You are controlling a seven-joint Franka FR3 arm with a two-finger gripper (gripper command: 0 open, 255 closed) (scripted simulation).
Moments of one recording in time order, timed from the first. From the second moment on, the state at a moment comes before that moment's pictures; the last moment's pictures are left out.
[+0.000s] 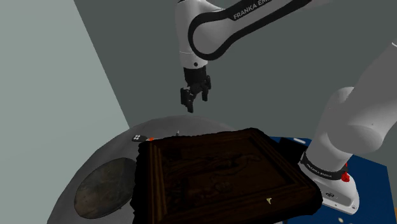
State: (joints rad) arm 0.07 -0.24 0.24 -2.25 0.08 2.01 0.25
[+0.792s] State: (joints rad) arm 0.15 0.19 0.33 -1.92 -0.10 2.13 0.41
